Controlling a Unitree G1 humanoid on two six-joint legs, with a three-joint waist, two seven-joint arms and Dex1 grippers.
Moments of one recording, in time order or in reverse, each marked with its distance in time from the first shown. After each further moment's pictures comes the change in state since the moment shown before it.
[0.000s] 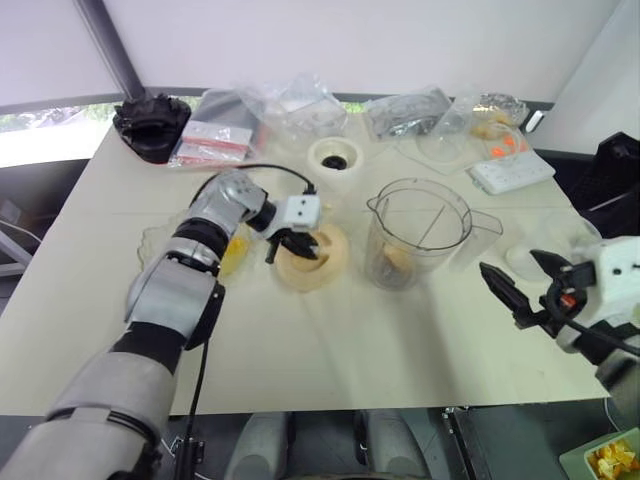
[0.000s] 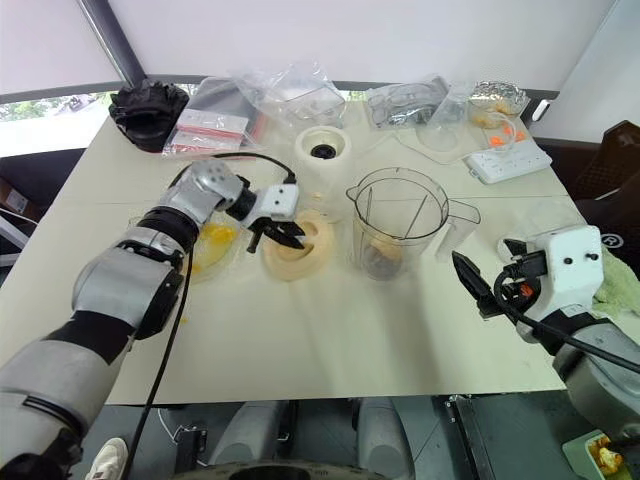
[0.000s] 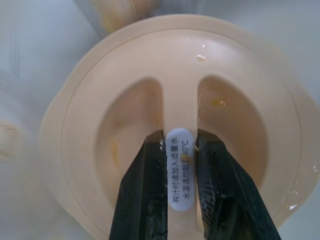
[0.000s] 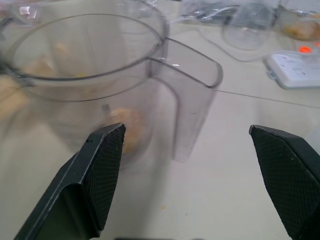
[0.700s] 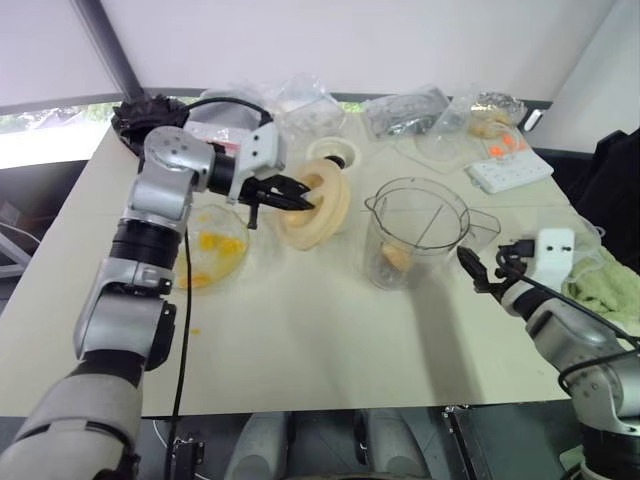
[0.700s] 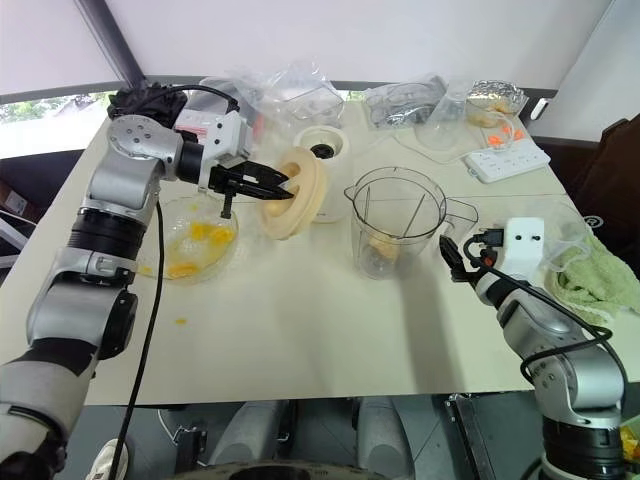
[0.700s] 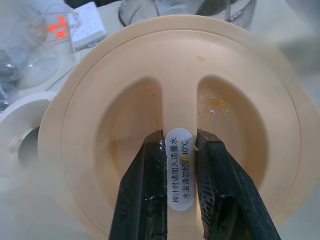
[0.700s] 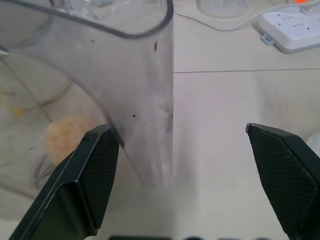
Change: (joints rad) left arm 0.190 0.178 0.056 -0.669 -0.237 0.430 0.078; right arm -0.313 0.194 0.233 0.414 -0.317 -0.083 0.091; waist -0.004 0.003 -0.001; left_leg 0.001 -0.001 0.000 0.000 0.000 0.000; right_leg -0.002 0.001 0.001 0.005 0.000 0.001
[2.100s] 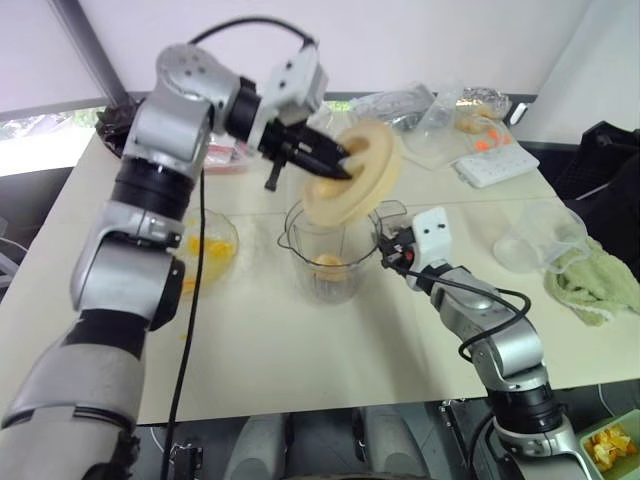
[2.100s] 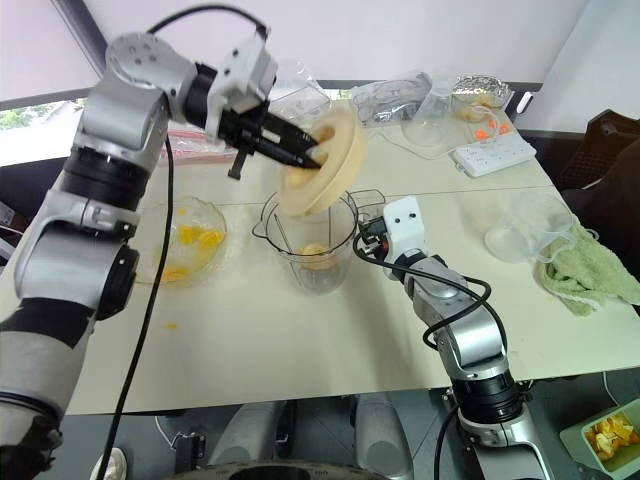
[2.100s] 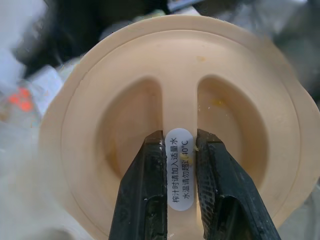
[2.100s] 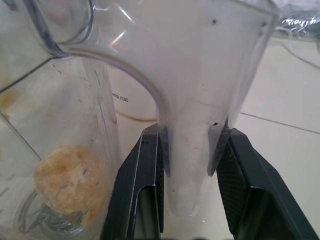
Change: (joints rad) left arm -0.231 0.023 -0.199 0.008 -0.159 0.104 -0.151; right arm -0.222 0.193 0.382 0.005 -0.369 -0.021 0.085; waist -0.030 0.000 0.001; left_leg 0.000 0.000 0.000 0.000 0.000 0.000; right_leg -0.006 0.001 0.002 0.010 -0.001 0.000
